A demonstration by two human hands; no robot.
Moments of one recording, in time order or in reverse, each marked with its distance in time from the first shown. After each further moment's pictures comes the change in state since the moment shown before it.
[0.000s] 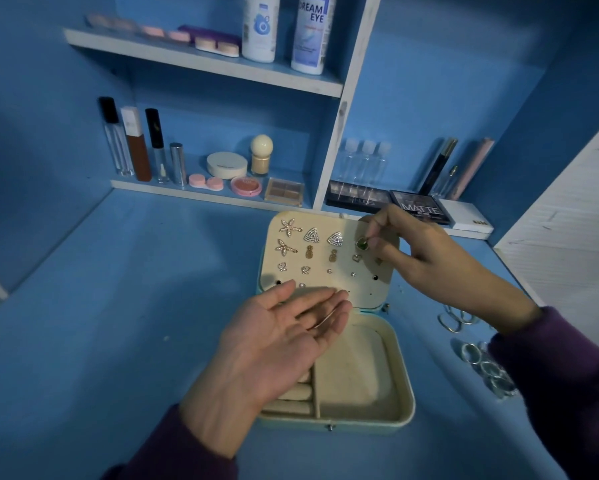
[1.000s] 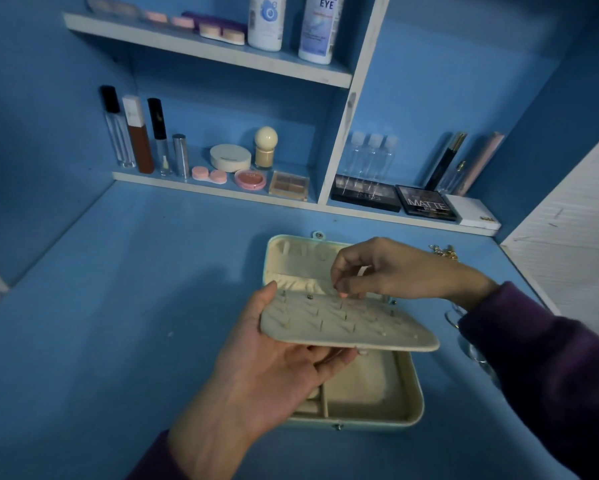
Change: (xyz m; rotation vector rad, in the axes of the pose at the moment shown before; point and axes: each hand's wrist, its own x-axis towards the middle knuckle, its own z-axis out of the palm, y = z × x) left_hand -0.013 -0.010 -0.013 -0.001 0.004 0.049; right_hand 0.025 -0.001 0.025 0.137 -0.494 0.148
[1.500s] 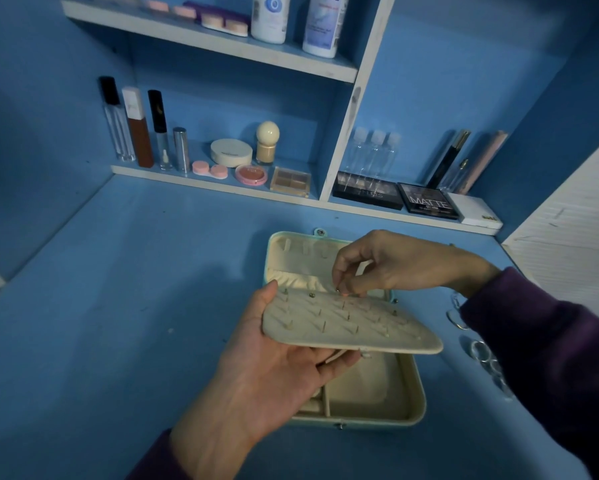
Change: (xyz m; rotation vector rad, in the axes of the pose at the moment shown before) left_hand 0.000 -0.002 -0.002 0.047 -0.027 0.004; right_hand 0.004 -0.007 -0.007 -0.009 -0.103 0.024
